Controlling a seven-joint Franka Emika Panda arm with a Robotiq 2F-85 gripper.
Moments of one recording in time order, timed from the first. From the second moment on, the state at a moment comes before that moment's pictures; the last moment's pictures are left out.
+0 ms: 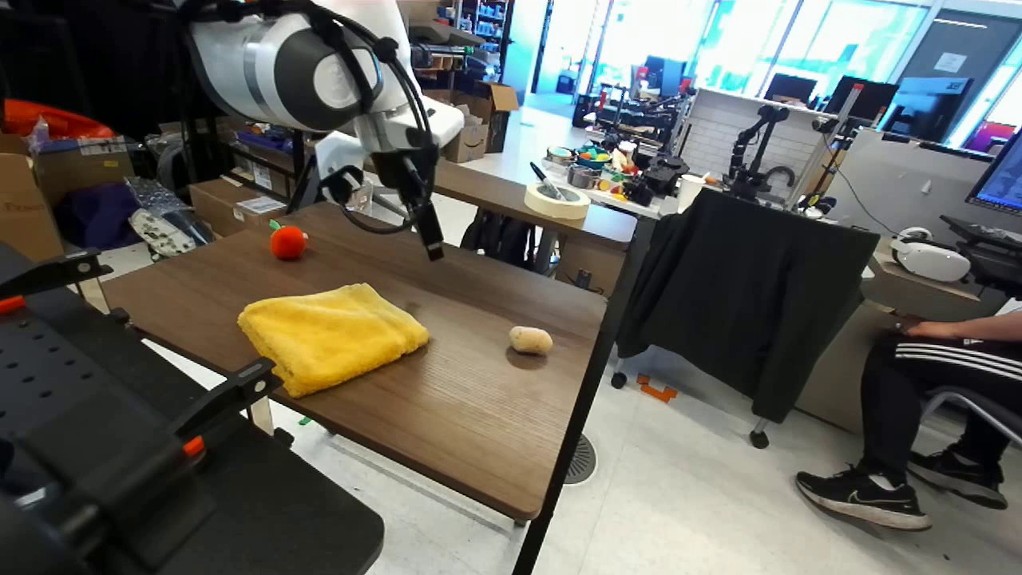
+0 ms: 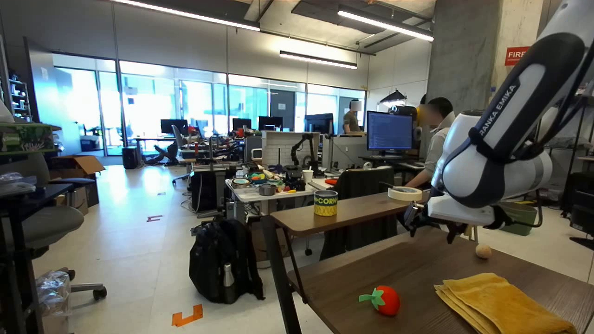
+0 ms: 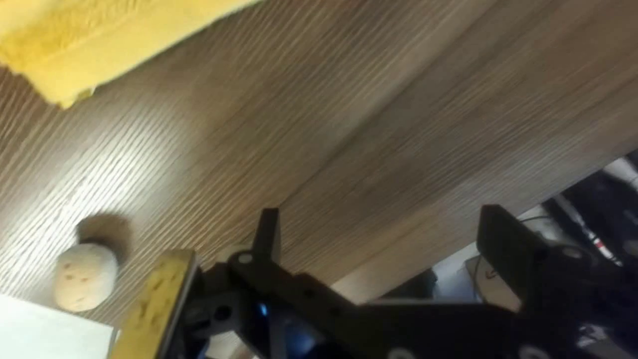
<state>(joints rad) 0.29 0.80 -0.29 -1.93 0.16 3.04 0.58</state>
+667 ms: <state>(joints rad) 0.21 0.71 -0.21 -2.03 0.10 2.55 0.51</state>
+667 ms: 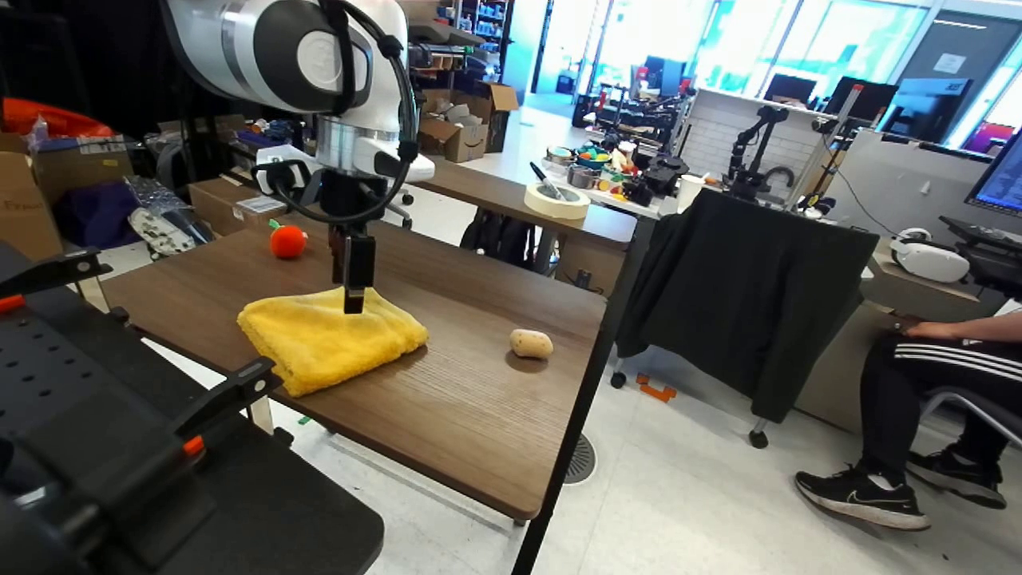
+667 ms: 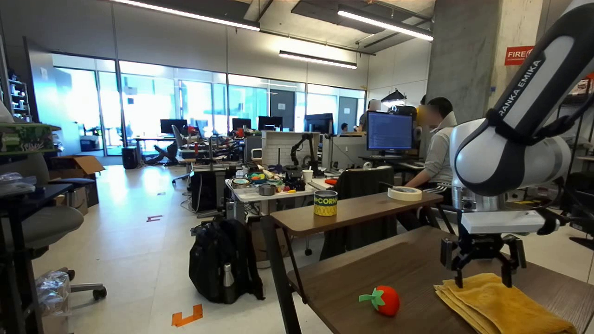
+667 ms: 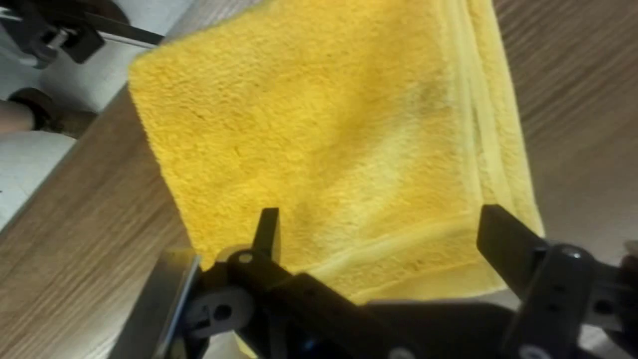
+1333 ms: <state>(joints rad) 0.22 0.74 -0.22 -2.07 0.02 2.52 0.51</state>
